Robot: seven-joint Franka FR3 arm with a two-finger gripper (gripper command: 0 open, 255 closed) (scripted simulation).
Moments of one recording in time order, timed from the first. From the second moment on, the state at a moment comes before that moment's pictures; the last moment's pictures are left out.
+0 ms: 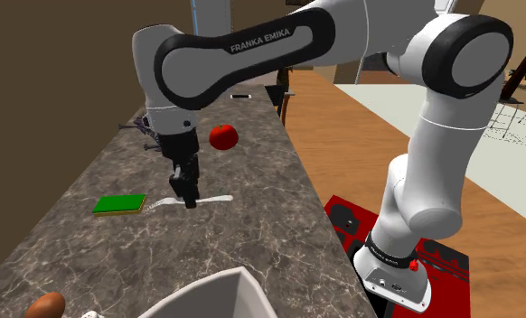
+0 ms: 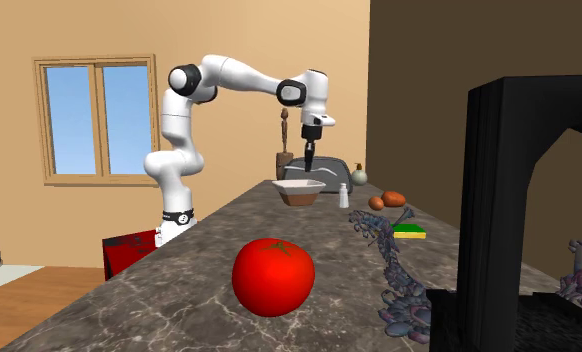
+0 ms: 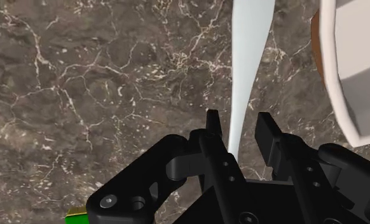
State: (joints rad) arm 0.39 0.07 0.24 -1.84 0.18 1.78 -0.13
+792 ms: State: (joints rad) arm 0.53 -0.08 0.37 -2.03 0.26 1.88 0.09
